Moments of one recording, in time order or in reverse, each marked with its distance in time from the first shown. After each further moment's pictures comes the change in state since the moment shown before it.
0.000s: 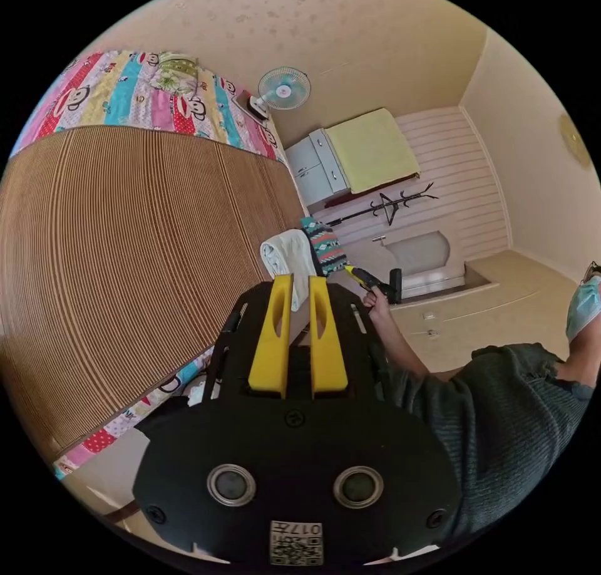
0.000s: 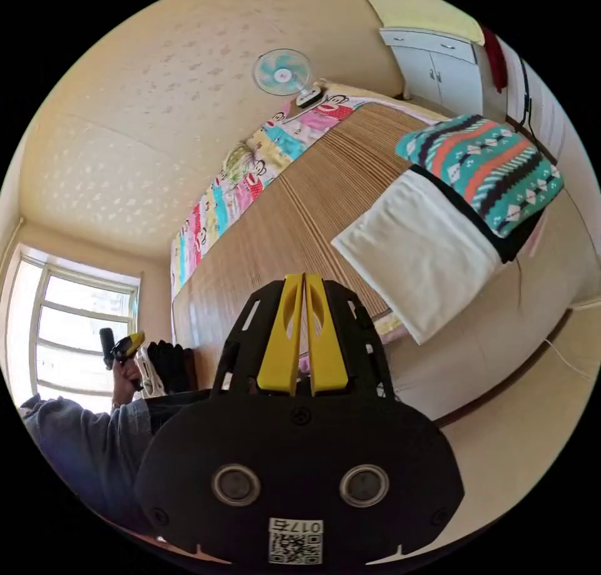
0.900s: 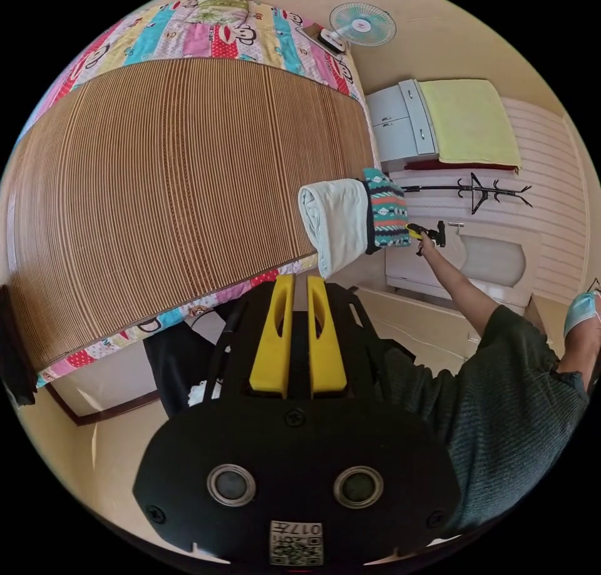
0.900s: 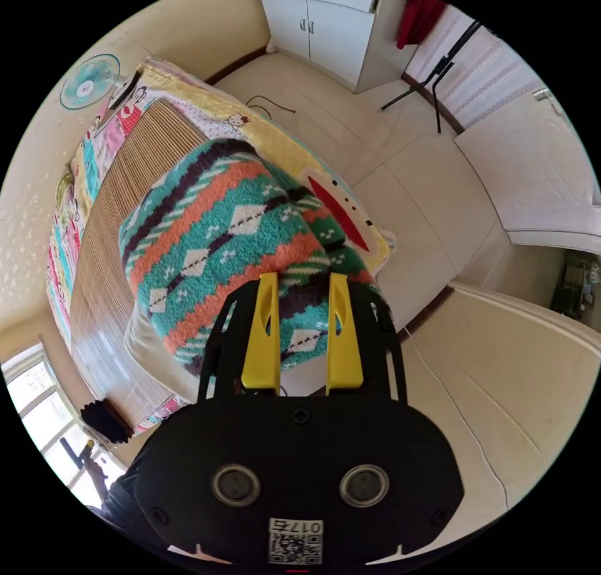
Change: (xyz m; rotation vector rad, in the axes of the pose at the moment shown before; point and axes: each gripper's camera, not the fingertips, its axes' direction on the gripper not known) left arm -0.202 0.097 0.241 -0.257 -0.278 -0.316; right arm 0.206 -0.433 -0.114 -0.235 0.526 0.219
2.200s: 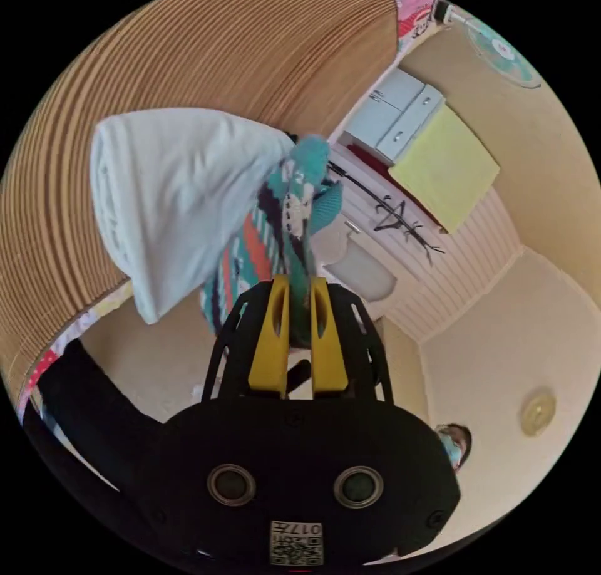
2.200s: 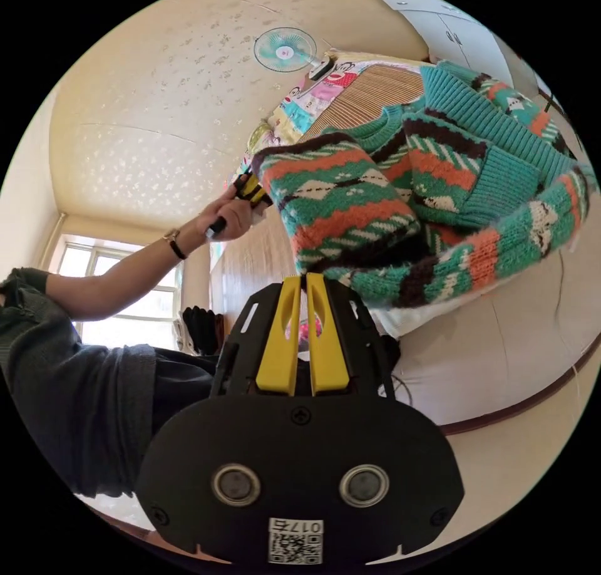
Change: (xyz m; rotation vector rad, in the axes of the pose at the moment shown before) left arm -0.287 -0.280 0.410 -0.381 0.908 -0.249; right arm -0.178 0.372 -0.075 0.093 -0.824 -0.333
